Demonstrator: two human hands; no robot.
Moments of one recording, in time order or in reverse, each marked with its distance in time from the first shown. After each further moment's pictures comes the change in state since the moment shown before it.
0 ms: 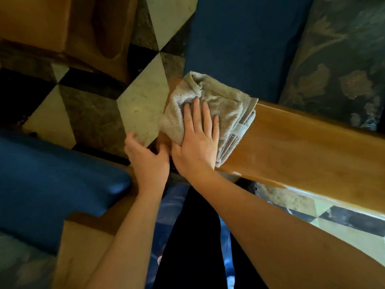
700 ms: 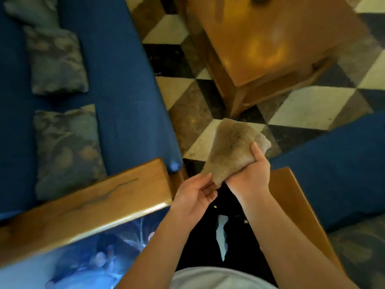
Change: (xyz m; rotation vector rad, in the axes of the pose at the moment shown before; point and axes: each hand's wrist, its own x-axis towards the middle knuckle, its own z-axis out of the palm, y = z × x) left_hand -0.095 -0.001 -0.193 -1.640 -0.058 -0.697; right_hand -0.041 -0.209 -0.117 1.531 -0.836 0.832
